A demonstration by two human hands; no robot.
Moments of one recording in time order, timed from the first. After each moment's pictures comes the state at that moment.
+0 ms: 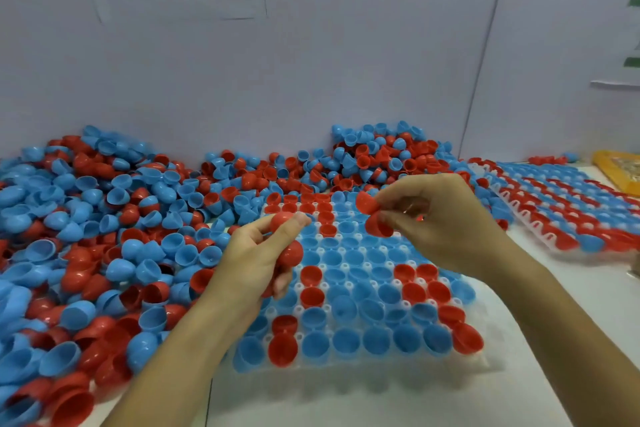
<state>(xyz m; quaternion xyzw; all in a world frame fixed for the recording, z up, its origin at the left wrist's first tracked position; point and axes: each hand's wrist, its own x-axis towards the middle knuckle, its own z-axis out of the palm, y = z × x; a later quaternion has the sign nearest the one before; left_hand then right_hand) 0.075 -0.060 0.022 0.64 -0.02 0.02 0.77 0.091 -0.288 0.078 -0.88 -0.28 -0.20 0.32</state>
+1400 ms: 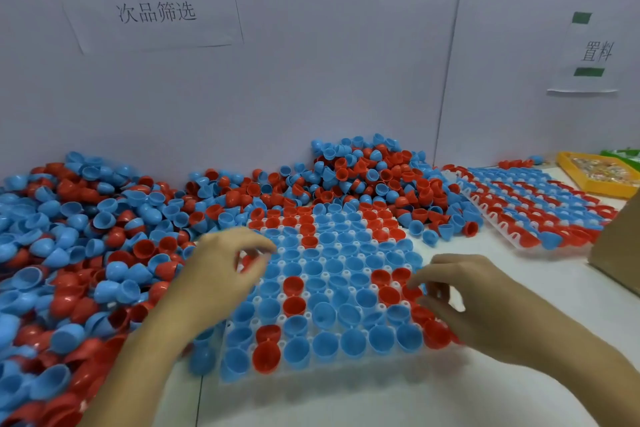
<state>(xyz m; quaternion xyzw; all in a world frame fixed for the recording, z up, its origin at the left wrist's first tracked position) 0.067 -0.032 0.042 0.92 -0.16 0.19 0.30 0.028 -0.350 0.047 -0.98 -0.16 -0.04 0.14</state>
